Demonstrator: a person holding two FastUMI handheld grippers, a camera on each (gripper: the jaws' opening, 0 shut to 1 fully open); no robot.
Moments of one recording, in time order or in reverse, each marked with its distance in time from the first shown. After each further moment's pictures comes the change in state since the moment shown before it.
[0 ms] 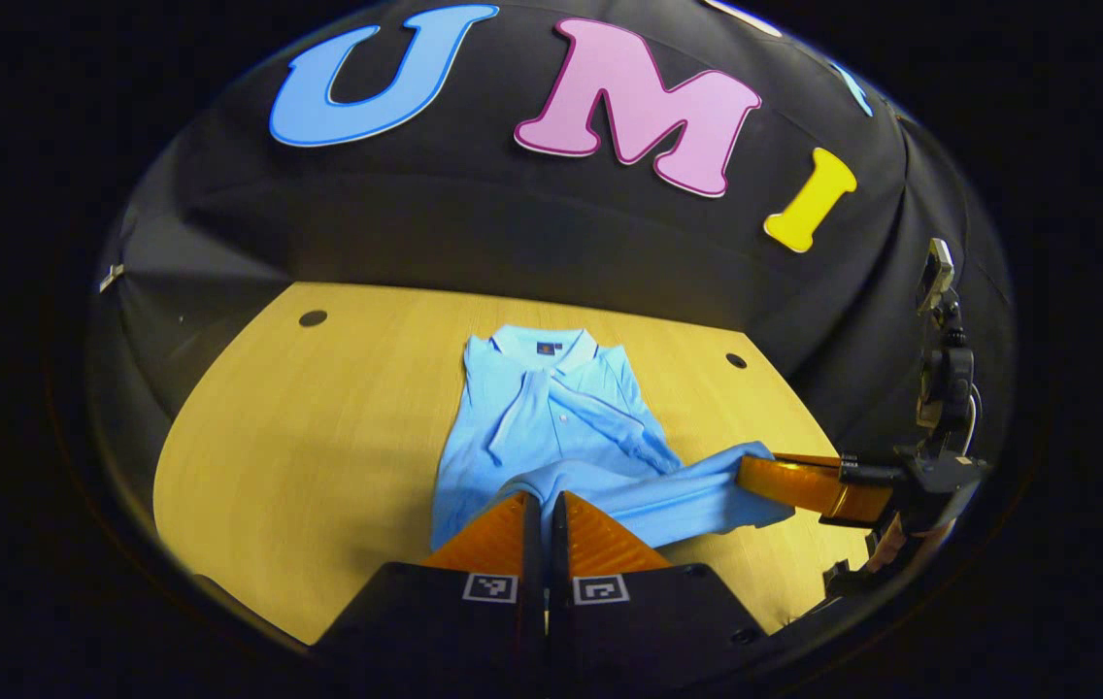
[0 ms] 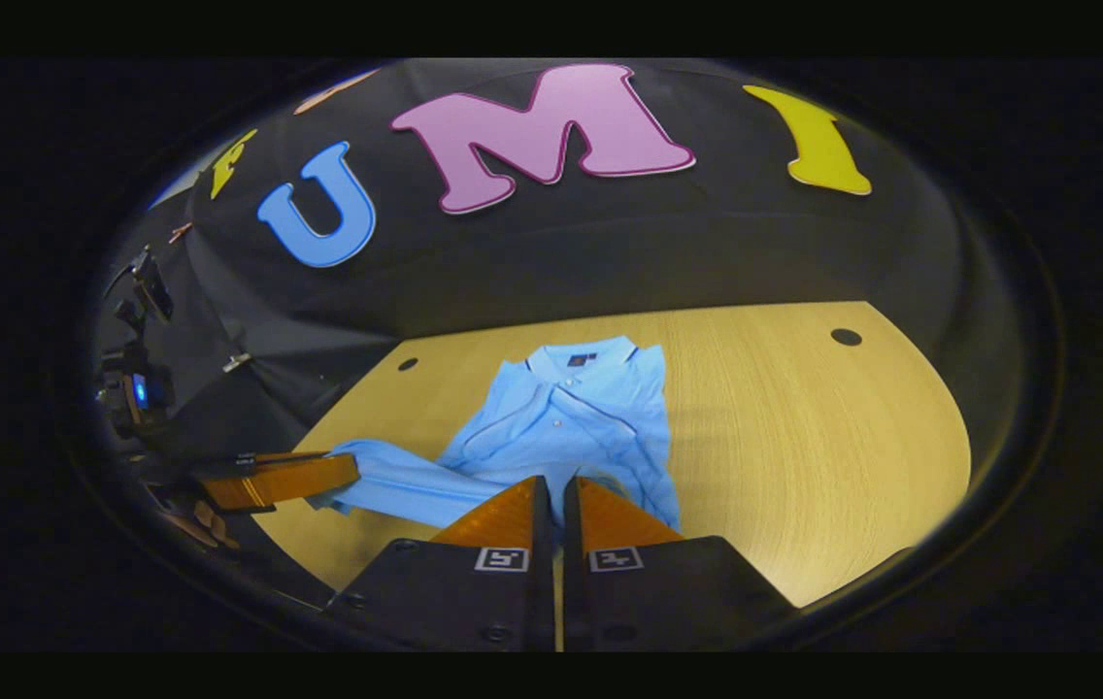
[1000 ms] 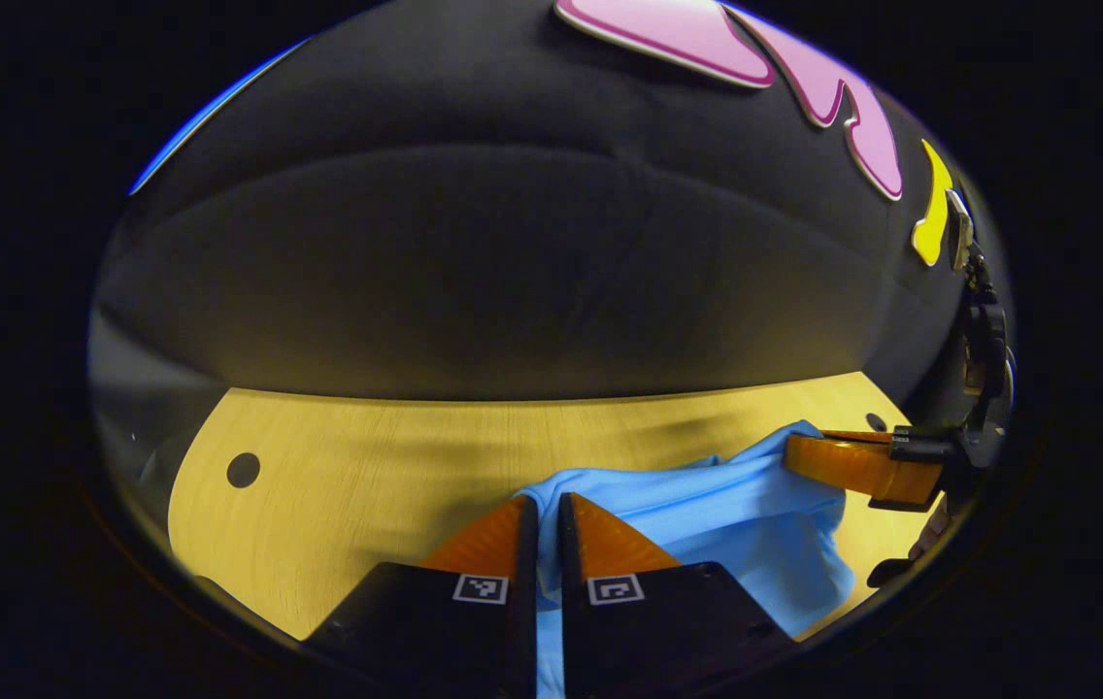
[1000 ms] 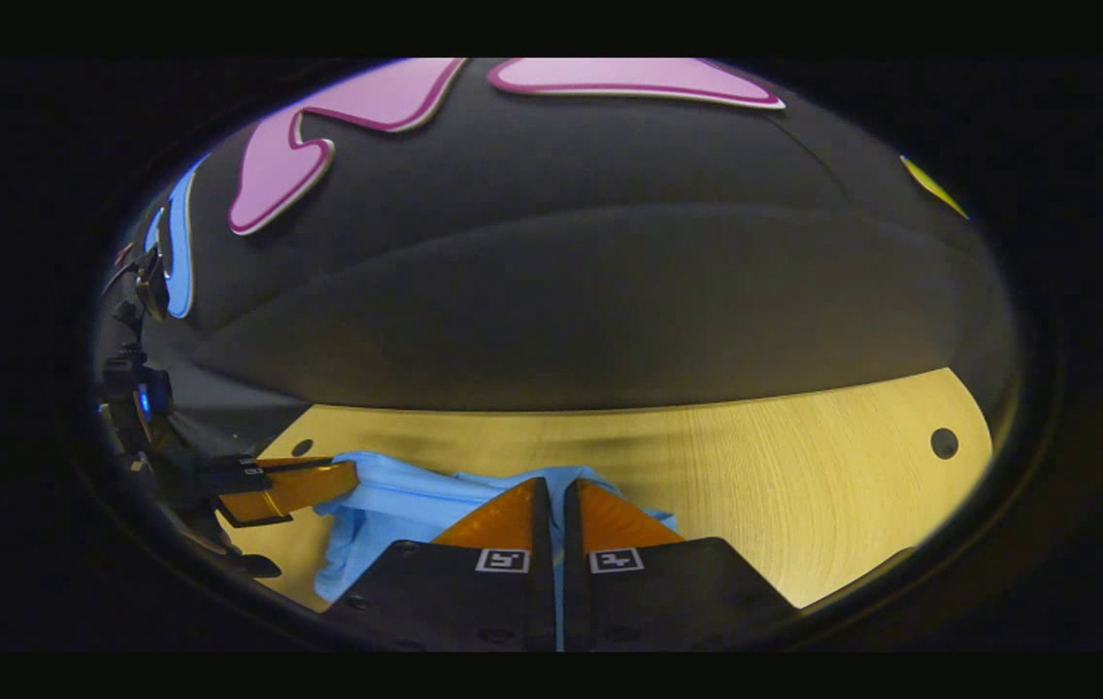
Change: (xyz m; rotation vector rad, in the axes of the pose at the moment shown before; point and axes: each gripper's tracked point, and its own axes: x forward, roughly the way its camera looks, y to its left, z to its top) left arm 0.291 0.079 0.143 0.134 -0.067 0.108; right arm 0.275 -0.087 0.110 -0.008 -0.074 -0.106
